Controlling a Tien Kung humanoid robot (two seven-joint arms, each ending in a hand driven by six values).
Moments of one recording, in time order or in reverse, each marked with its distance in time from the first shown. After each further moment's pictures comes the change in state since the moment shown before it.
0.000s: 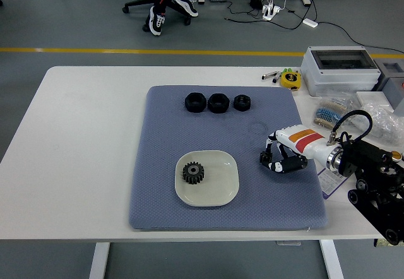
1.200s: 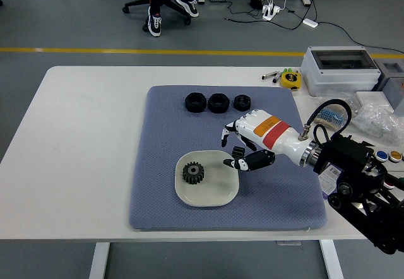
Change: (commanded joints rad) left arm -0.005 0.004 0.005 0.000 0.009 -0.004 -0.001; right arm 0.002 -0.014 -0.068 0.329 0.064 -0.064 -0.003
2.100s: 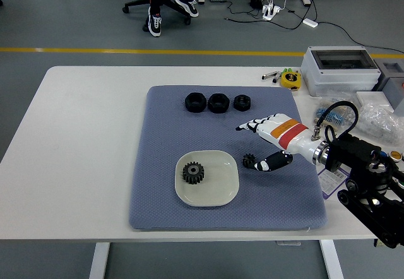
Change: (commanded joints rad) left arm -0.004 -0.001 0.001 0.000 0.003 0.000 0.002; right arm 0.011 0.006 0.012 -0.179 -0.144 0.026 -0.032
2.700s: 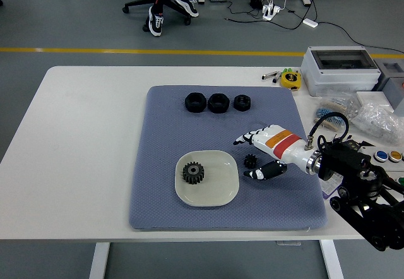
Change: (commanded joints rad) left arm 0.008 0.001 -0.013 0.000 0.029 -0.005 0.004; right arm 0.008 0.052 -0.058 -0.105 0.049 -0.063 0.045
